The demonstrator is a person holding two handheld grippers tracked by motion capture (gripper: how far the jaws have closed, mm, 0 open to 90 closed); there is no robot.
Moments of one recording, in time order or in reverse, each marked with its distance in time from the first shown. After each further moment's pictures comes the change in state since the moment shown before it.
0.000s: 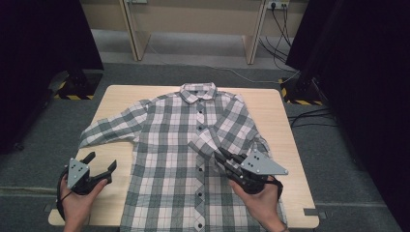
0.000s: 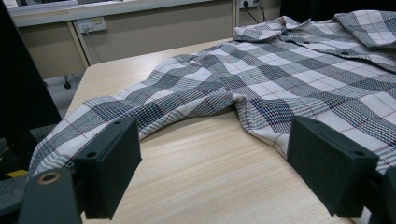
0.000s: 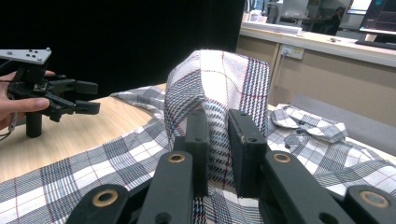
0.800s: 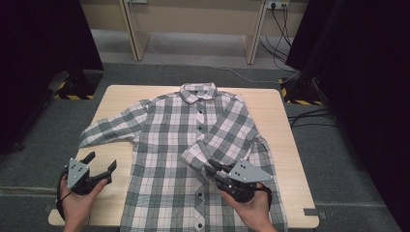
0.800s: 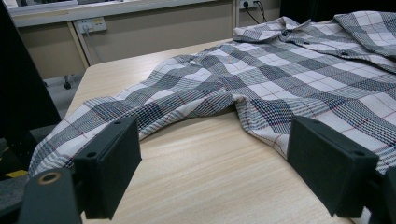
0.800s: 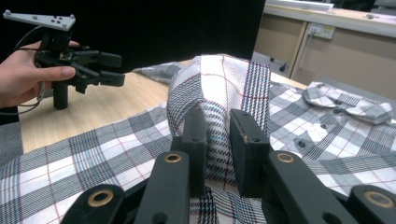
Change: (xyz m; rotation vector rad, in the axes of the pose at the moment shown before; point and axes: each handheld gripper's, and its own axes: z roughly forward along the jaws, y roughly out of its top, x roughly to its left) left arm 0.000 0.000 0.000 -0.002 0.000 -0.001; right arm 0.020 -0.023 0.013 0.077 0.080 0.000
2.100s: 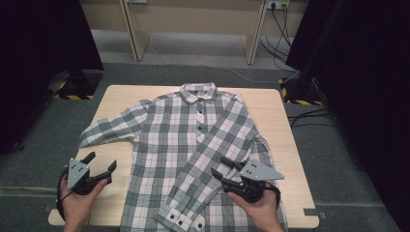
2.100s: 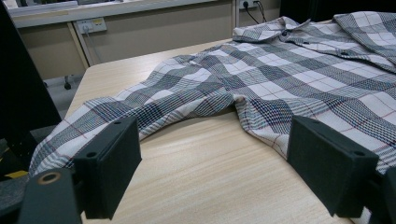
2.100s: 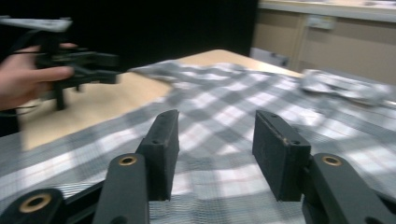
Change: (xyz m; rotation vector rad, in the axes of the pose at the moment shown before) left arm 0.000 0.000 0.000 0.001 0.000 0.004; right arm -0.025 -0.016 -0.014 -0.008 -0.025 0.069
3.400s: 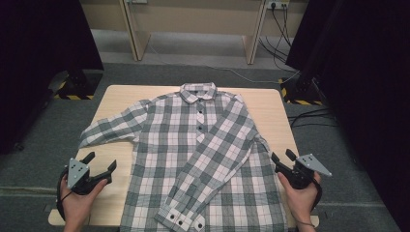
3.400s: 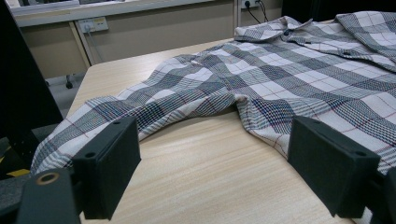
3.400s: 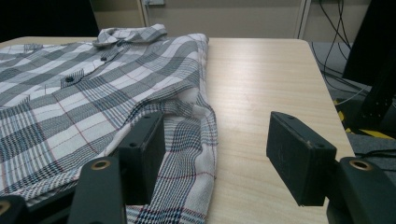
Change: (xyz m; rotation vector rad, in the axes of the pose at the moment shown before) left arm 0.000 0.000 0.000 0.001 0.007 -0.005; right arm -0.136 -0.091 -0.056 0.016 -0.521 0.231
